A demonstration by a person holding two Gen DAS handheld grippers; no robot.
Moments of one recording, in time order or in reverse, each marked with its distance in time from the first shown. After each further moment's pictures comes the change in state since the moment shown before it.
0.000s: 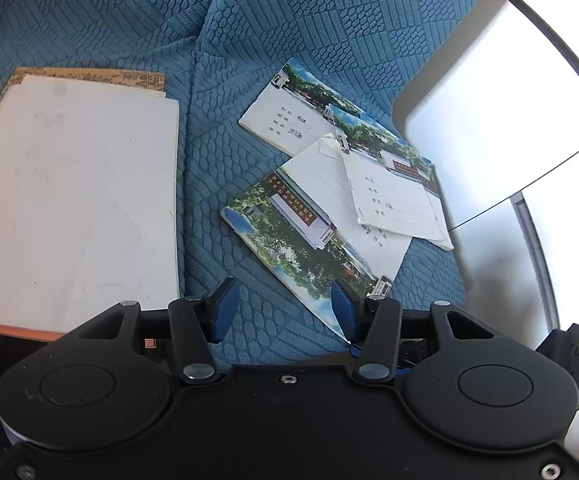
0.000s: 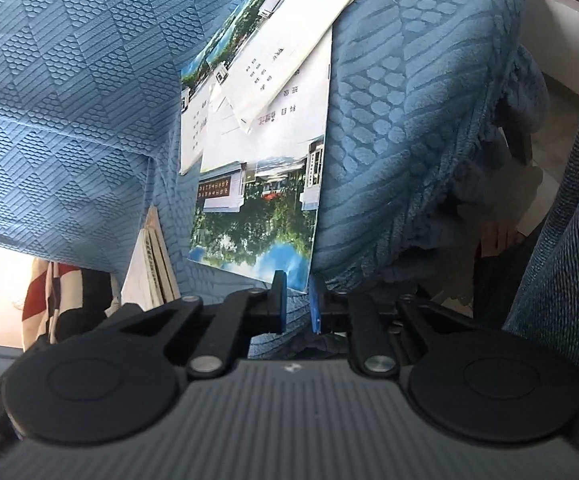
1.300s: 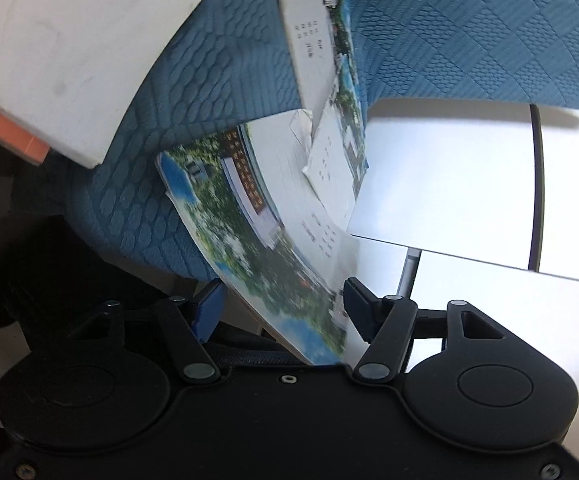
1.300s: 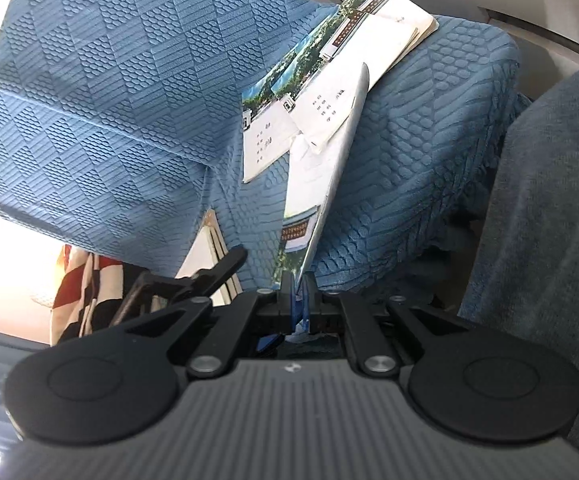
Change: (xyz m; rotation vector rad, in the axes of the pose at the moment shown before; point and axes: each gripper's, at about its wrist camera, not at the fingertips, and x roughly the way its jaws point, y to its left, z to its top) left arm 0.071 0.058 -0.036 -0.641 0.223 -0.470; right arm -0.074 0.034 -0.022 -0.066 -0.074 0.079
